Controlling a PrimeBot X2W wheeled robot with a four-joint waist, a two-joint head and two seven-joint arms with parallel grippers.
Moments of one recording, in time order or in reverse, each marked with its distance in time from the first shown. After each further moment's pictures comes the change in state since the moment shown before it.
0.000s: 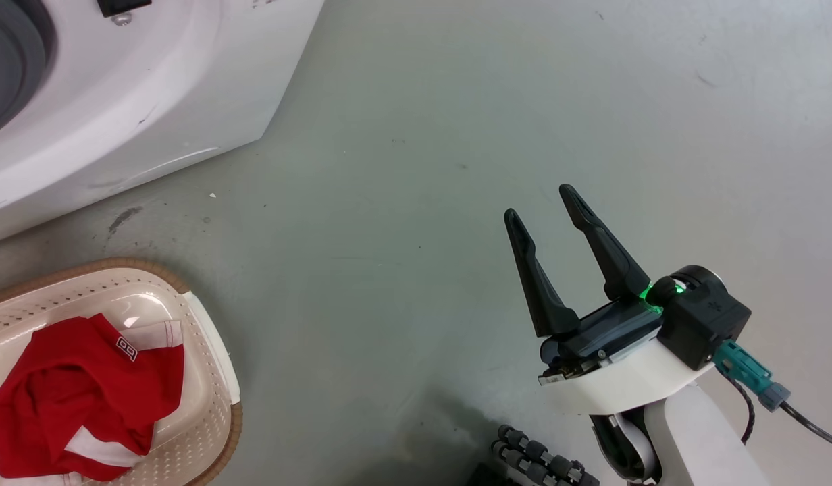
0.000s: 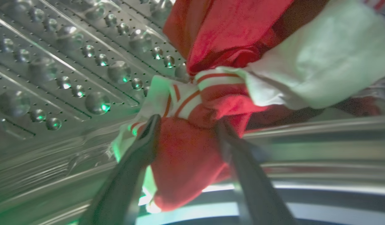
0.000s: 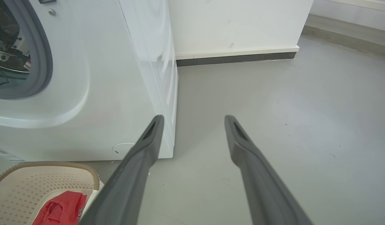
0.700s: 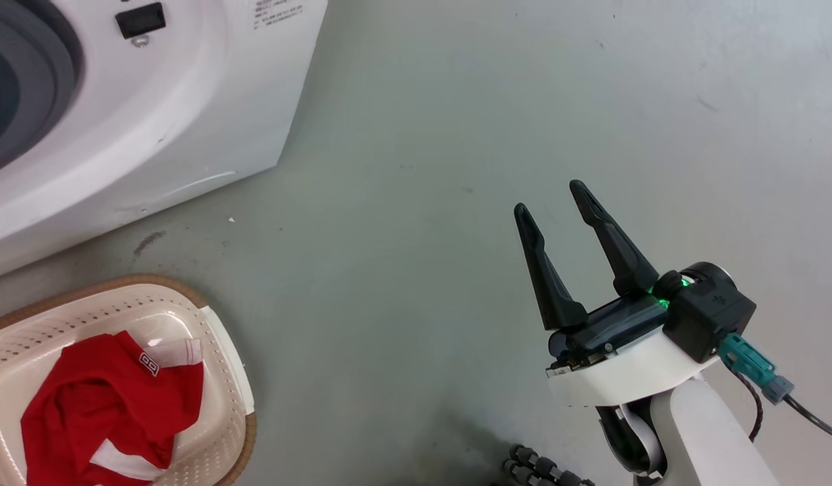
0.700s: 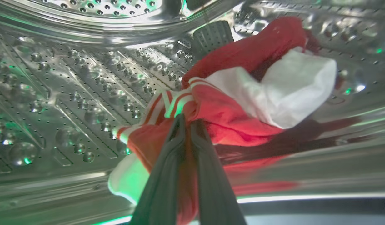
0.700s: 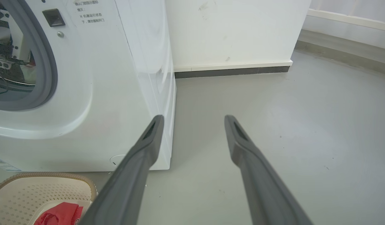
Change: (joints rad) left arm 0.158 -0.019 0.037 -0.083 0.024 0.175 -0.416; right arm -0.008 0.000 -0.024 0.020 -0.016 0.000 0.000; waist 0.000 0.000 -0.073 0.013
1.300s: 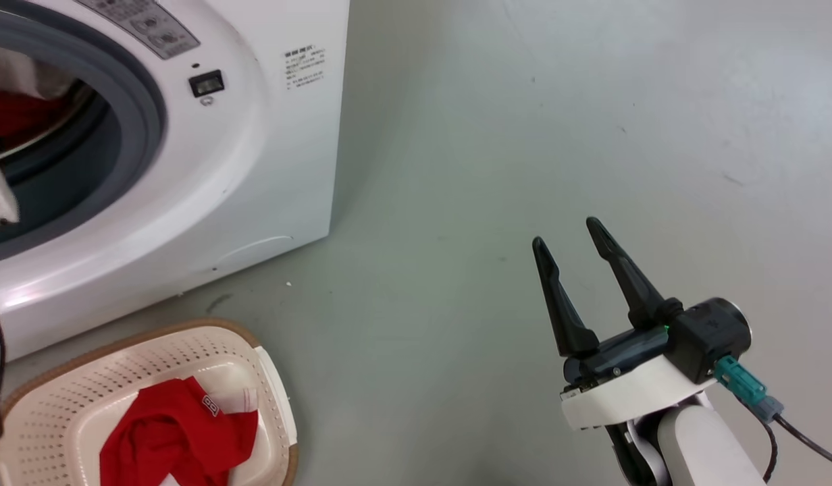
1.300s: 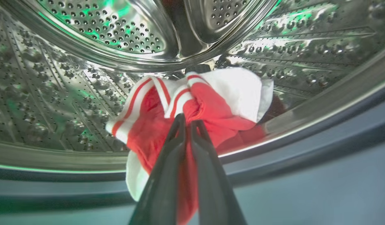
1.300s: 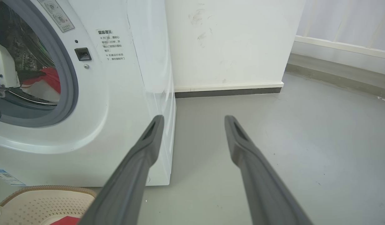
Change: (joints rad) left arm 0.207 -0.172 0.060 0.252 -0.122 -0.040 -0.541; right arm 0.065 0.000 -0.049 0.048 -0.062 0.000 0.000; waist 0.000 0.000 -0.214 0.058
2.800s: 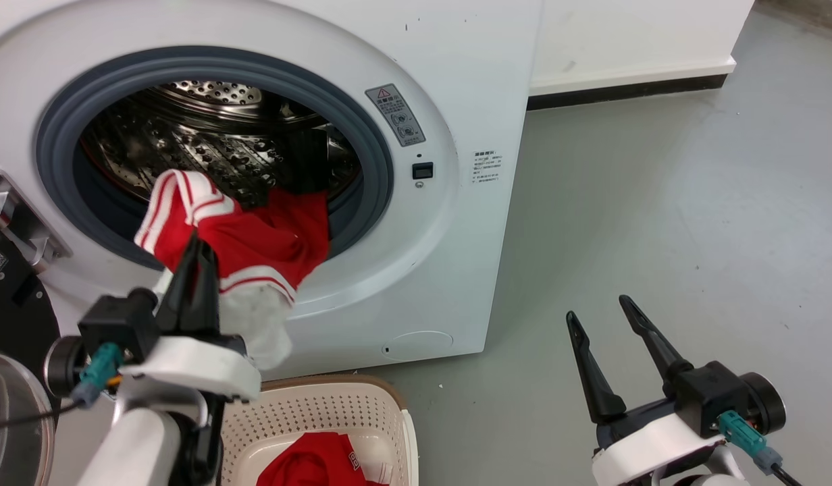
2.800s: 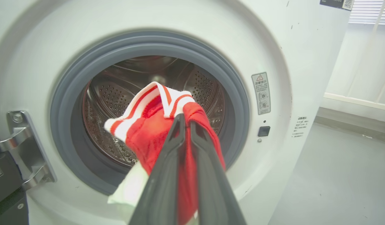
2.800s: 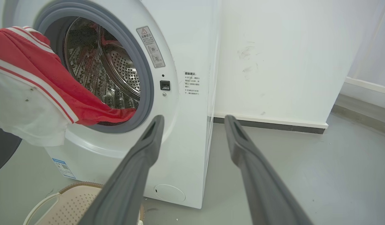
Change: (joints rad) left arm 0.678 -0.248 -0.060 -0.831 -0.049 0.109 -0.205; right arm 0.199 0.000 -0.099 -0.056 -0.133 0.000 0.104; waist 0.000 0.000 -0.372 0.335
